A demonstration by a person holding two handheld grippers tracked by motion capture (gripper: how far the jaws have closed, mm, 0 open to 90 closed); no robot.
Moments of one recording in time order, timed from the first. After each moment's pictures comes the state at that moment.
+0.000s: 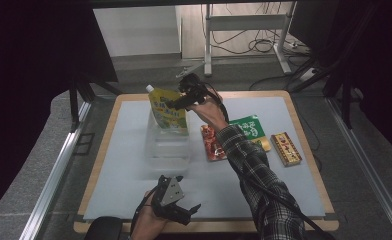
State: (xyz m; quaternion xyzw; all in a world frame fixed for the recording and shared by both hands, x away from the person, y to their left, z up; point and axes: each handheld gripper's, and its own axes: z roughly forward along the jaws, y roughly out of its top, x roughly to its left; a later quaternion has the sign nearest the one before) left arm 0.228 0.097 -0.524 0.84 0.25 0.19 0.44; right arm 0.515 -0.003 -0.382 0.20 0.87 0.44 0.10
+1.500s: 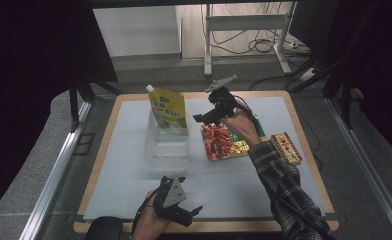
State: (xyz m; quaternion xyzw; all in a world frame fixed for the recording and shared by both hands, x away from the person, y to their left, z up) left arm 0.227 0.092 -0.525 0.85 0.24 0.19 0.43; right arm 0.478 -0.089 -0.391 0.22 0.87 0.42 0.12
